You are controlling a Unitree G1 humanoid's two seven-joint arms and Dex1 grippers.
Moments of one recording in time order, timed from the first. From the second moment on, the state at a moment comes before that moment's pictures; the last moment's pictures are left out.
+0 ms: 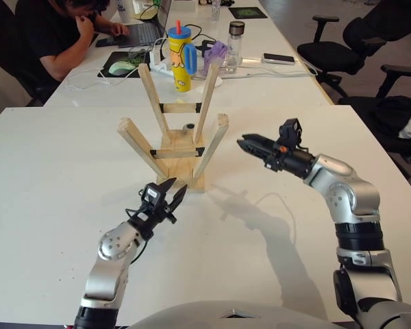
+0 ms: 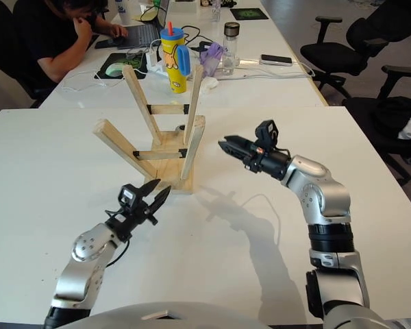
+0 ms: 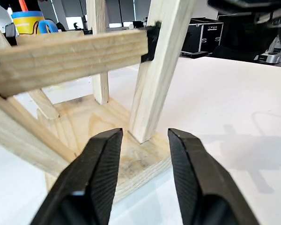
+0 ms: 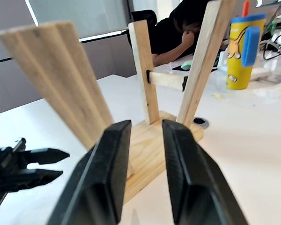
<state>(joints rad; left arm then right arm) 0.14 0.18 -0.12 -0.21 -0.05 0.13 -0.42 -0.45 -0.41 -0.08 0.04 0.54 0.53 0.80</state>
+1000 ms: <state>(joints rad) -0.07 0.09 -0.20 0.03 0.10 0.25 -0.20 -0.65 -0.14 0.09 -0.09 0.65 0.60 0.42</state>
